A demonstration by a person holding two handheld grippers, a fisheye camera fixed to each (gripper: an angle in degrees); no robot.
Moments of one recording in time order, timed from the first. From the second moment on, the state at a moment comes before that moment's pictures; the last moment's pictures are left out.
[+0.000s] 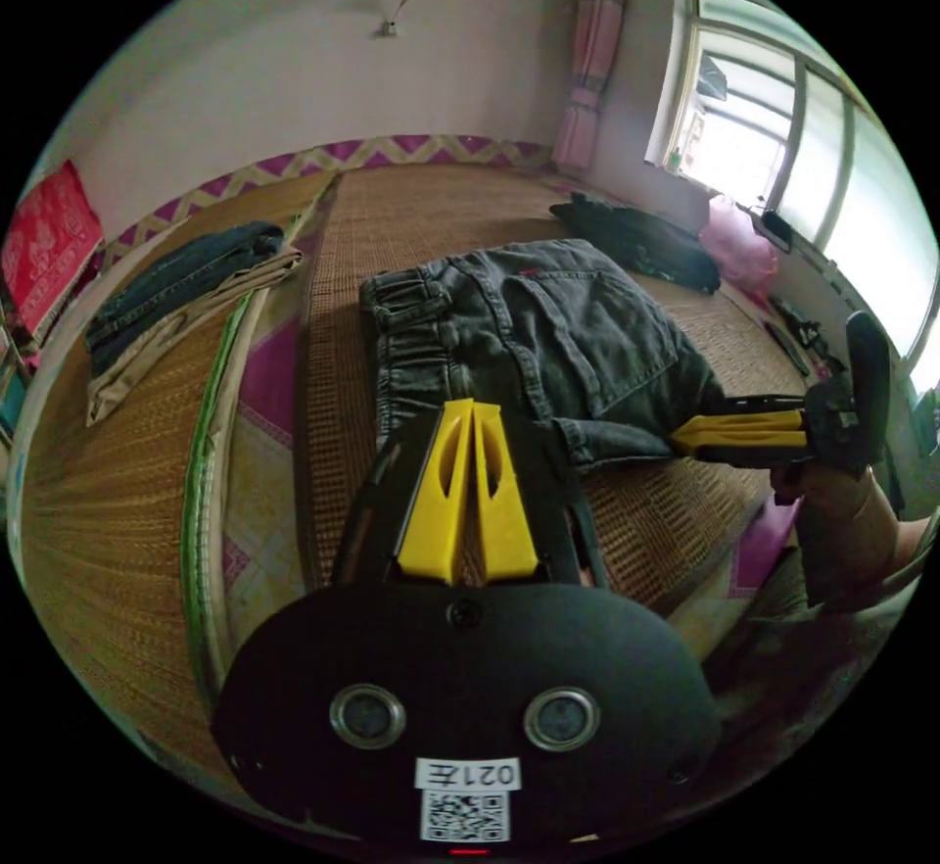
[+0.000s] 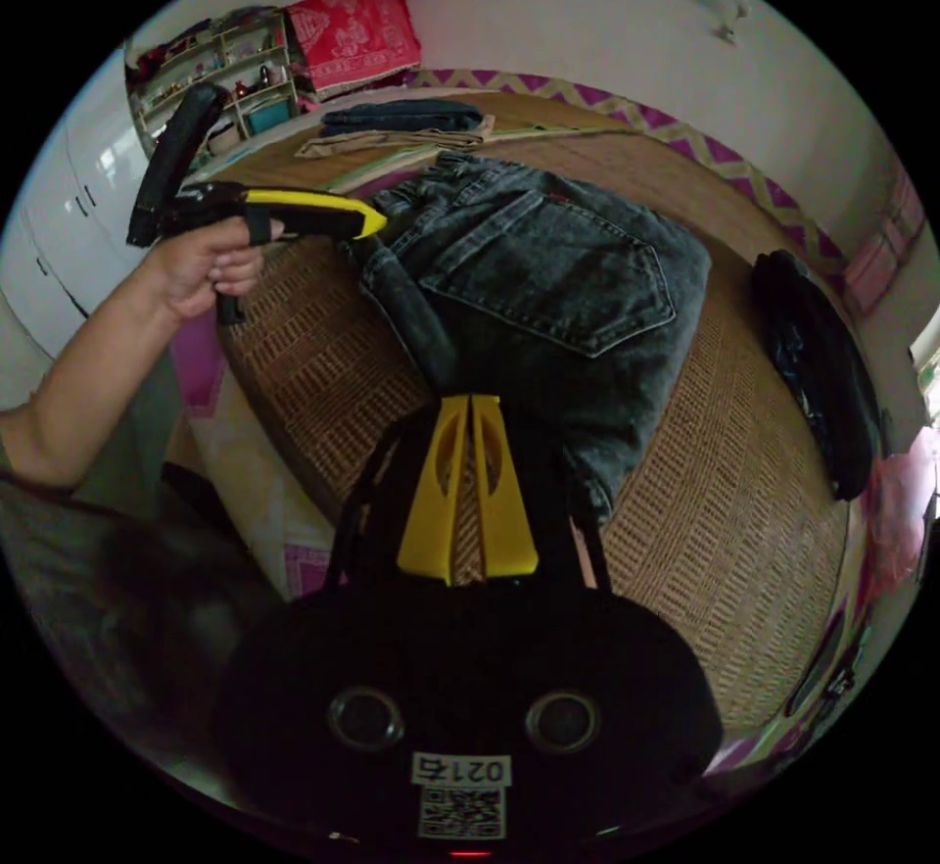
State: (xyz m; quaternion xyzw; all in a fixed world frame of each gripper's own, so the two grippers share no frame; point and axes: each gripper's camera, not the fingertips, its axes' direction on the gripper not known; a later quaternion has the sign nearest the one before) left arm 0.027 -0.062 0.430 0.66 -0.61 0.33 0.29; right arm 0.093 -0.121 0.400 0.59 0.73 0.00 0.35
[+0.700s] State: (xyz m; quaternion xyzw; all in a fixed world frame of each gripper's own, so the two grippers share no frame) left arm 0.081 0.016 0.237 0.67 -0.38 0.39 0.50; right arm -0.005 0.268 0.220 0.78 0.41 -0.09 0.47
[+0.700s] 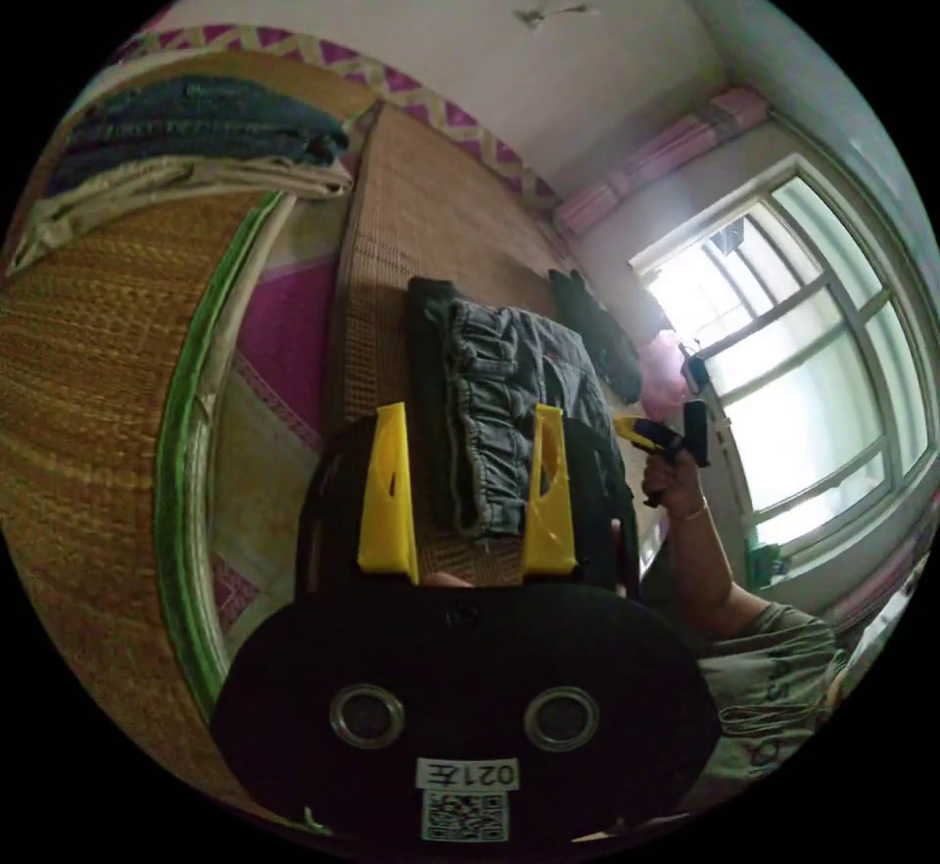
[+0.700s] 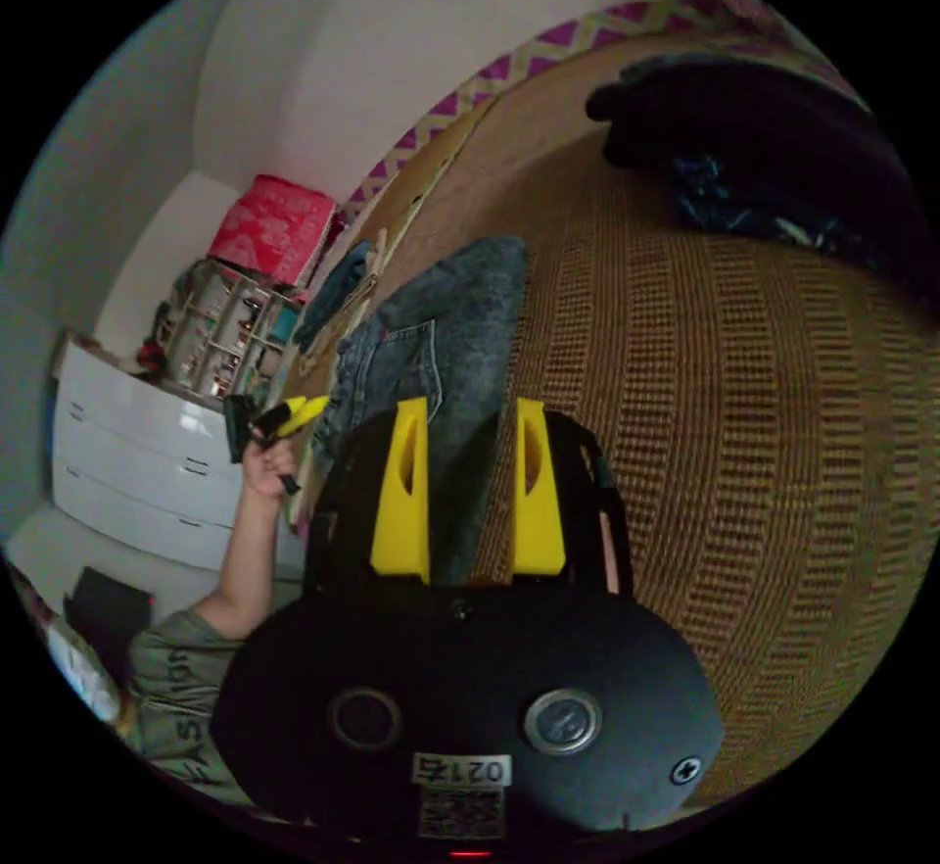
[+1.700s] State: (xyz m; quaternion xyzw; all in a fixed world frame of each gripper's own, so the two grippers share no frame) left arm 0.428 -0.136 0.366 0.56 -0.40 0.51 0.50; right arm -0.167 0.591 0.142 0.79 0.47 -0.12 0.37
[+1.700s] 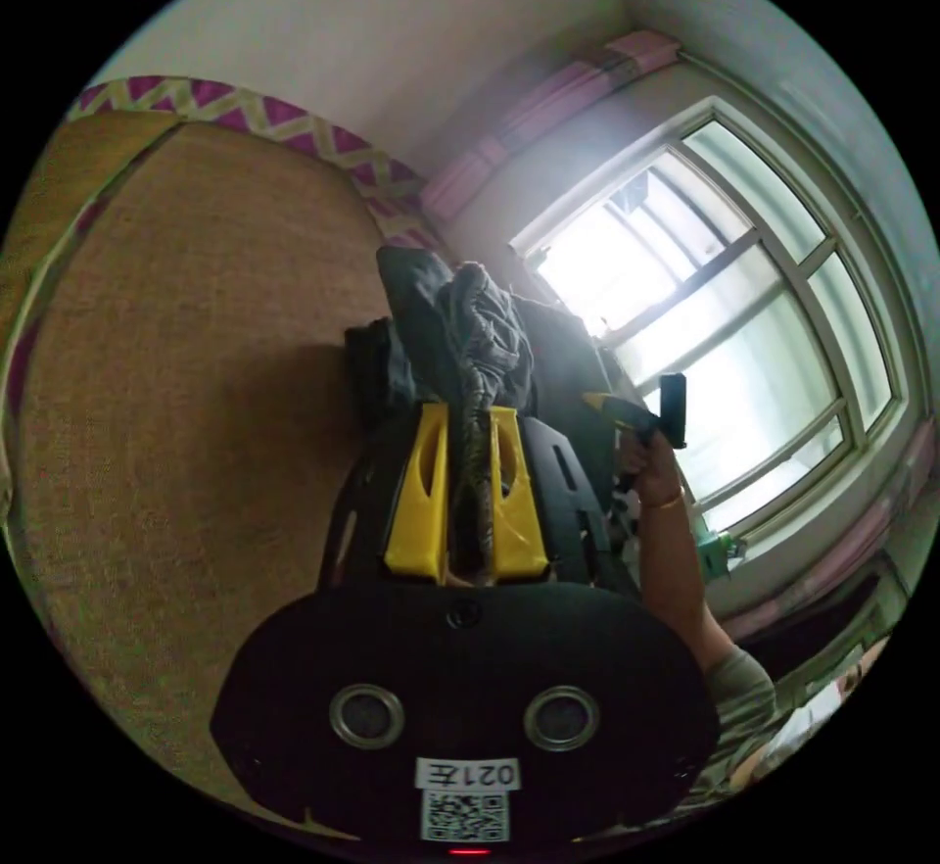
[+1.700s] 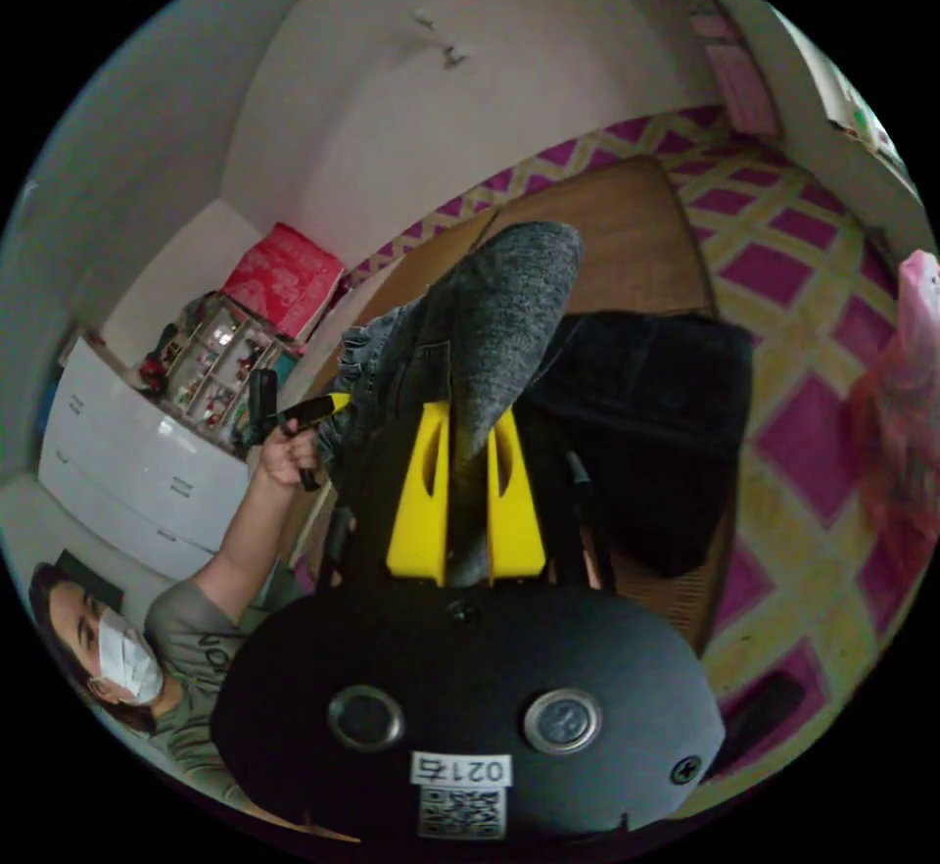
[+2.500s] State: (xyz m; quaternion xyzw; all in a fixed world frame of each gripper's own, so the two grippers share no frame) left arm 0.164 0.010 0.426 0.73 -0.52 0.38 0.24; right arm 0.041 0.119 0.111 0.55 0.80 -0.15 0.16
